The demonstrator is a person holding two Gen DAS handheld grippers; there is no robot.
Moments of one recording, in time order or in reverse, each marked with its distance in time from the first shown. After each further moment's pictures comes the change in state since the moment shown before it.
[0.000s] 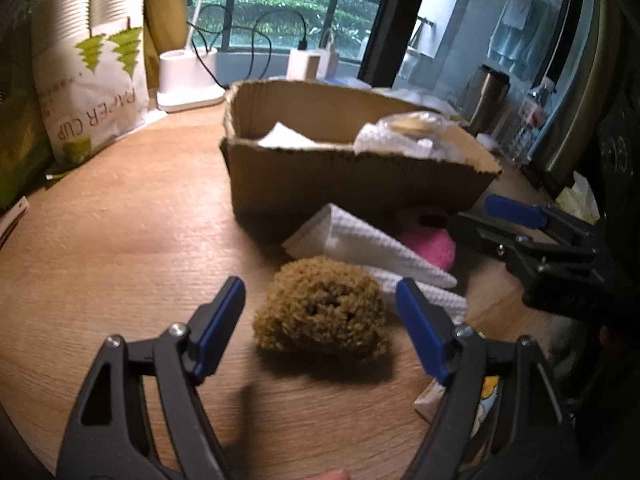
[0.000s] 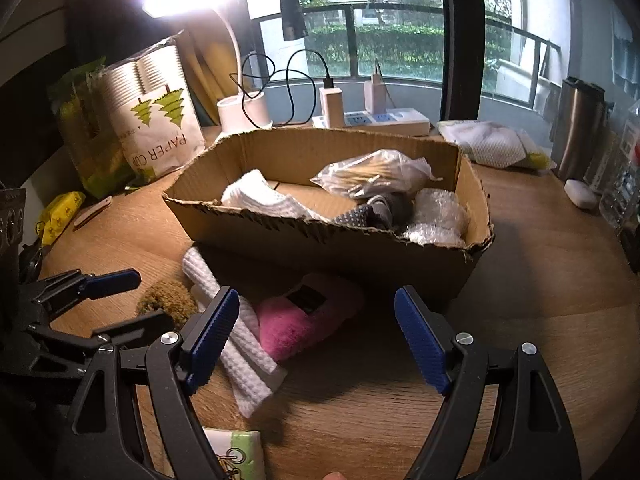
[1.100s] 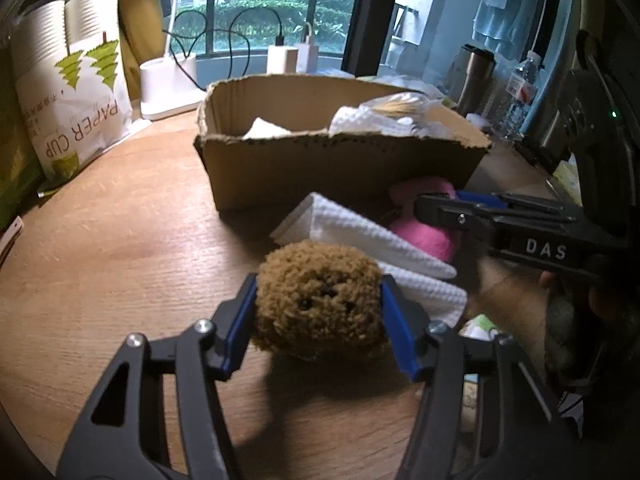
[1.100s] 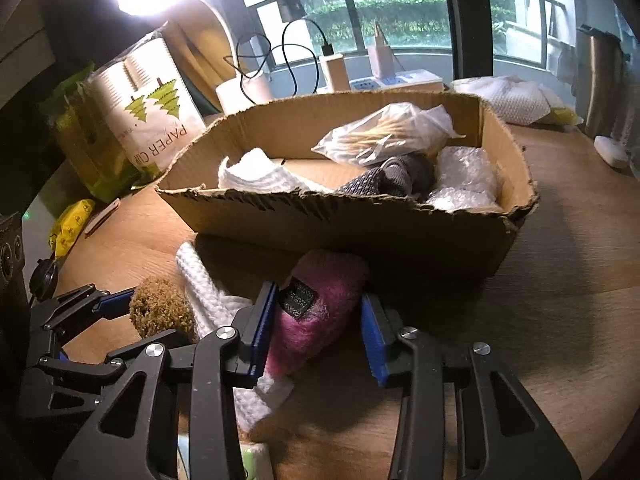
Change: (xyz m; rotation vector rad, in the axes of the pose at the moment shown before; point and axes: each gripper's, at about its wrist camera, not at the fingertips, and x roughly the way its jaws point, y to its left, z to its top) left arm -0.002 -0.010 -0.003 0.086 0.001 0.003; right arm 0.025 -0.010 -0.002 0.085 0.068 0.101
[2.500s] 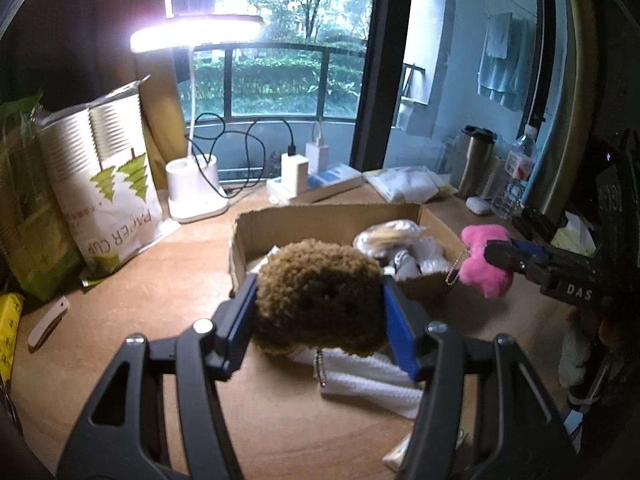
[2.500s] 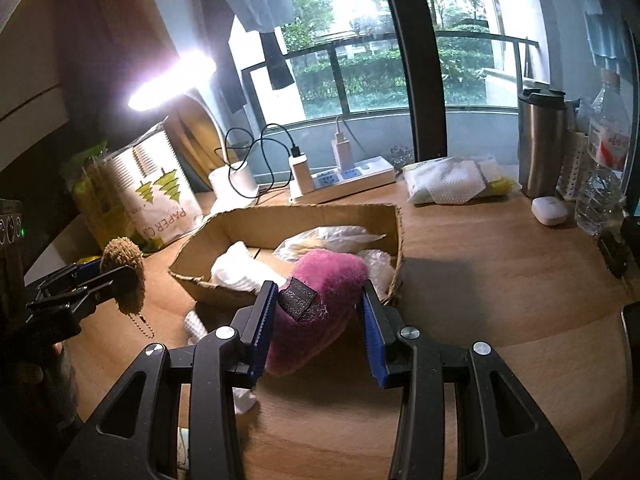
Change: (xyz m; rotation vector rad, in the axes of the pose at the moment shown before) left arm -0.058 -0.011 0.069 -0.007 -0.229 0.066; right arm -0.089 -0.042 0.025 0.015 -0.226 -0.023
